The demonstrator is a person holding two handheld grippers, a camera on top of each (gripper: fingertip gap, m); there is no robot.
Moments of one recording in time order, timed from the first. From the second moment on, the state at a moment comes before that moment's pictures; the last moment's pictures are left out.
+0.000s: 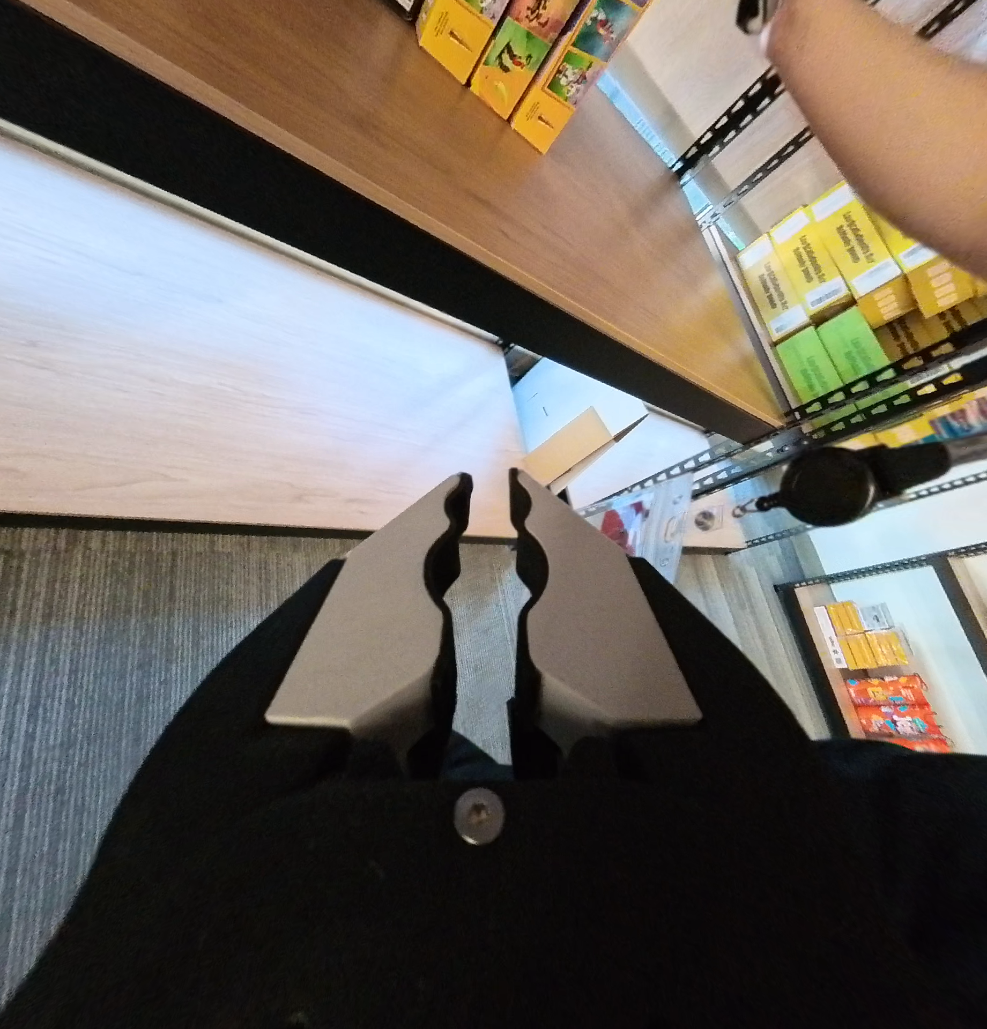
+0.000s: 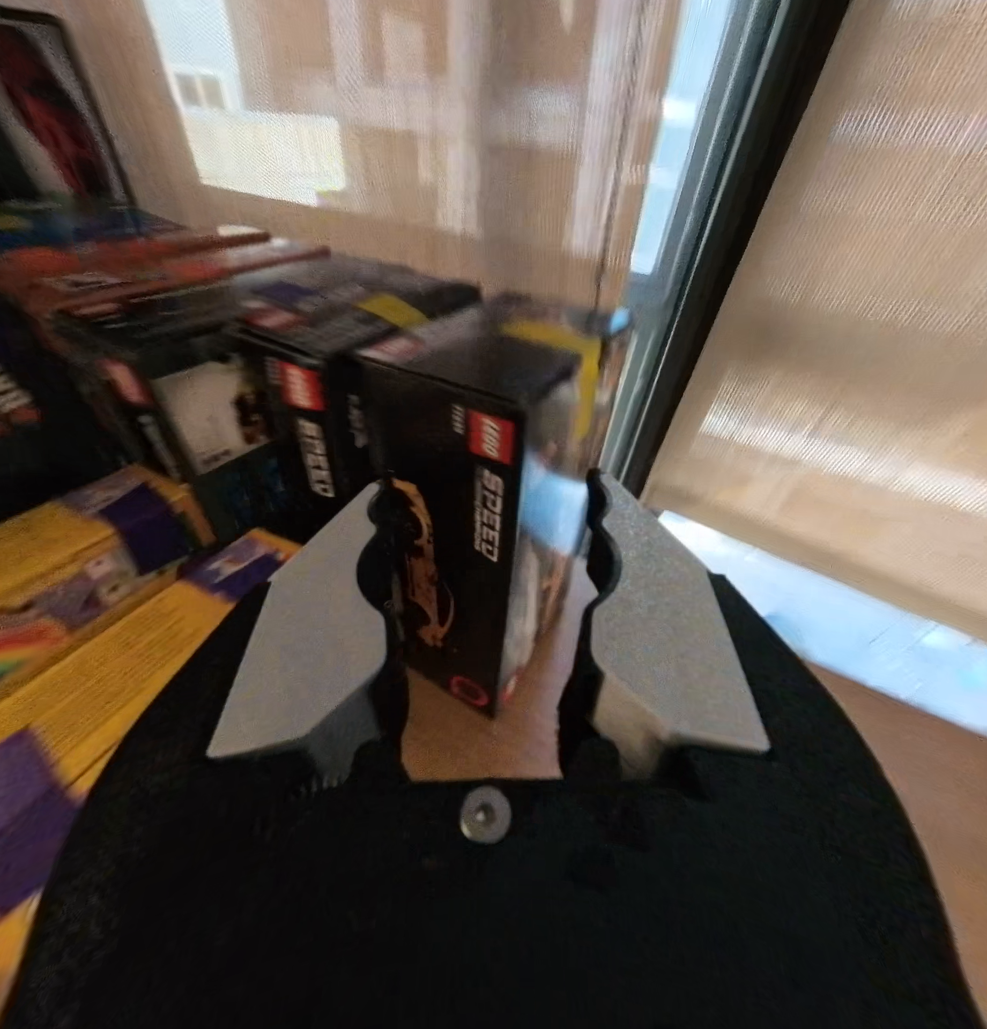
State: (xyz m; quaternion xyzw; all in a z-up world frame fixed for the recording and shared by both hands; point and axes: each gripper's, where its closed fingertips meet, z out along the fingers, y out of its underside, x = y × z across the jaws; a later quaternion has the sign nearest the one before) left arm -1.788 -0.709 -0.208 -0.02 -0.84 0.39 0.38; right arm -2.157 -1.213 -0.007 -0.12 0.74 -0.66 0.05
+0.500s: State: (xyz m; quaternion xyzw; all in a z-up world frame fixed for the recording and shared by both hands) left arm -1.619 -0.683 -0.184 -0.06 -0.82 0.39 0.42; right arm -1.624 -1.083 -0.004 -0.25 0.68 -0.65 0.20
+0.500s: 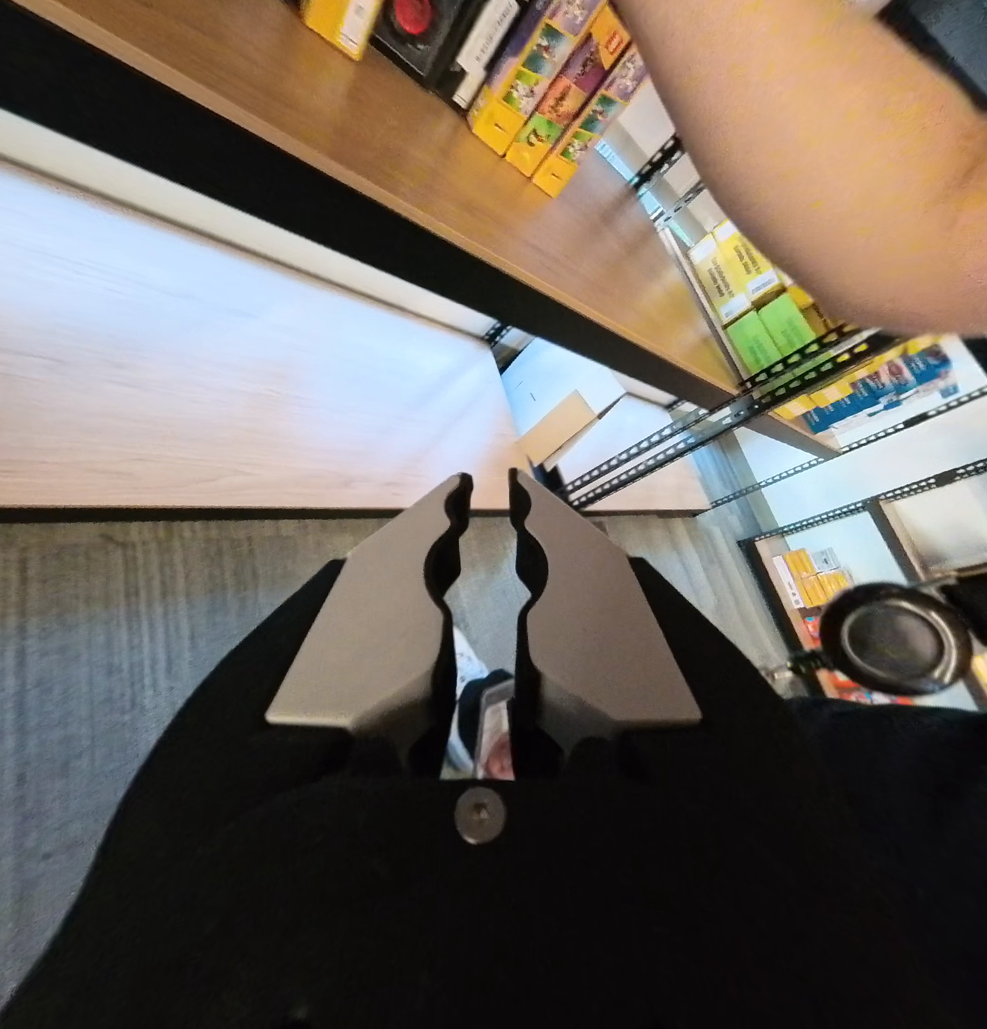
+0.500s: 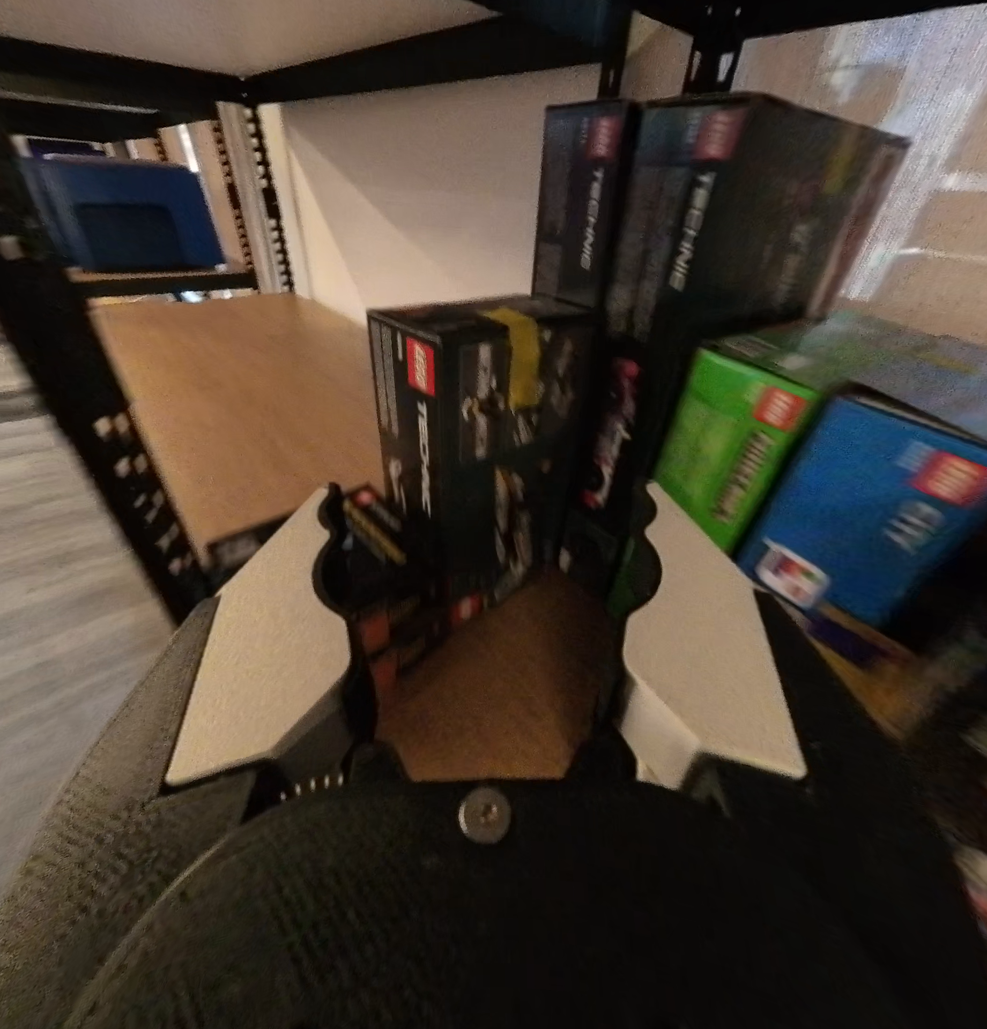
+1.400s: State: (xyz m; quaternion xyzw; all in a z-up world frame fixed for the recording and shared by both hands) left arm -1.453 -0.652 -0.195 0.06 -0.80 0.42 0.42; right arm -1.542 -1.193 -0.032 -0.20 0.74 -0.62 0.18
